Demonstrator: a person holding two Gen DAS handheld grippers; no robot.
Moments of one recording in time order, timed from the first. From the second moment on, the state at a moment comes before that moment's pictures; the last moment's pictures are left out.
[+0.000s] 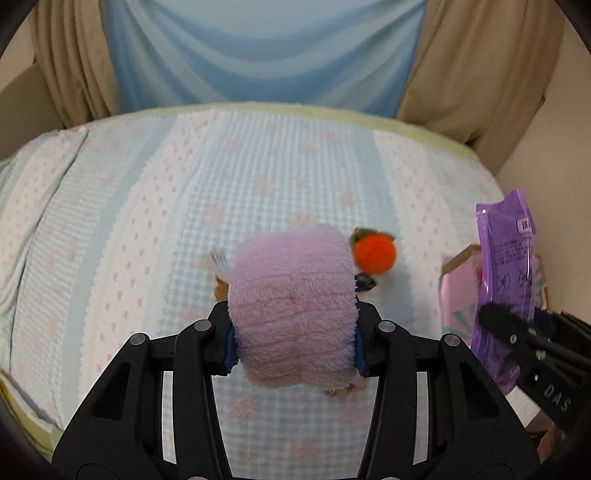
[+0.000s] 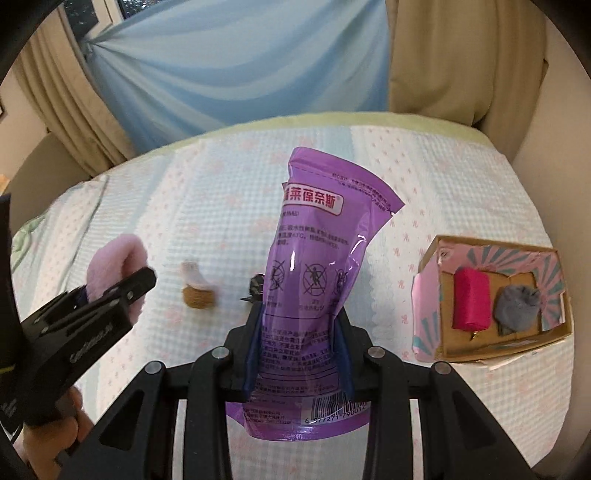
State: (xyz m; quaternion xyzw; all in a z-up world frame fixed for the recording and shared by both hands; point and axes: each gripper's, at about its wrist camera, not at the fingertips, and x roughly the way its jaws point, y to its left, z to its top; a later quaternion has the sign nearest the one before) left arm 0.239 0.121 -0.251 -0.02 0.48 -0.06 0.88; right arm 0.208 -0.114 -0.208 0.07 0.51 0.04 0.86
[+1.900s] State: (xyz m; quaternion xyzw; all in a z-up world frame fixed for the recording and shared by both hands) left arm 0.264 -0.305 -0.364 0.11 0.60 -0.16 0.78; right arm 0.240 -0.518 -0.361 0.30 0.64 -0.07 0.70
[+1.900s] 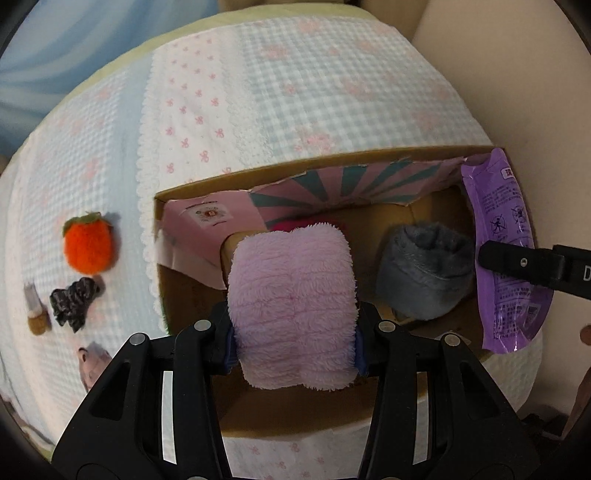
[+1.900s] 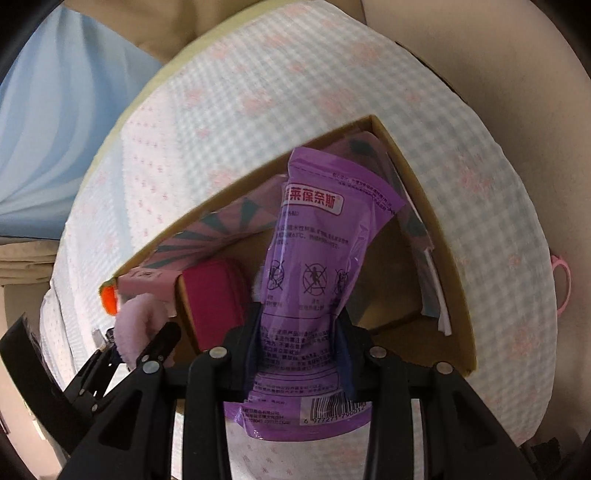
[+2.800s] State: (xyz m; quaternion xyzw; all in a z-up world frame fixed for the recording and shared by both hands) left arm 0.233 -0.300 -0.326 0.13 0.58 -0.17 0.78; right arm 0.212 -0.517 -0.307 0.26 0.60 -0.05 0.76
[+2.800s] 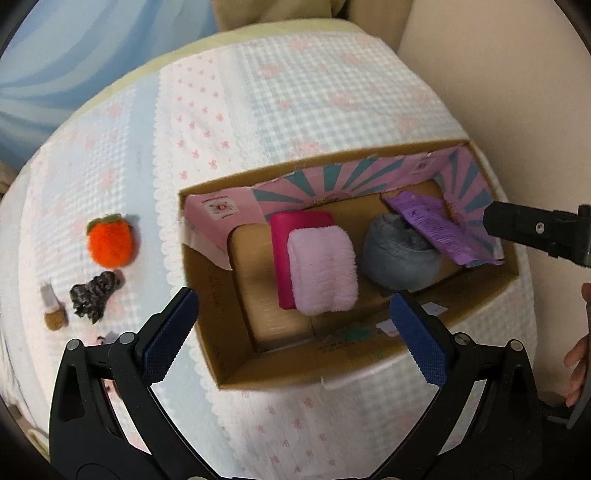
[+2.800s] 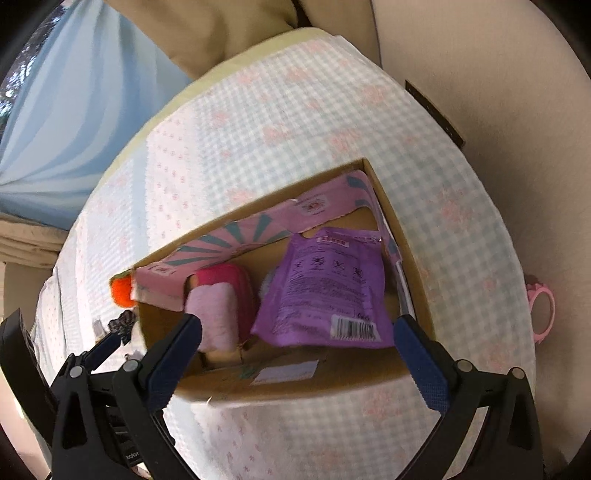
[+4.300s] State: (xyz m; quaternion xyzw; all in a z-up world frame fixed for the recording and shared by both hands) left arm 0.105 0.080 -0.118 -0.01 0.43 -0.01 0.90; right arm 0.138 -0.213 -0.109 0.06 0.45 0.08 0.89
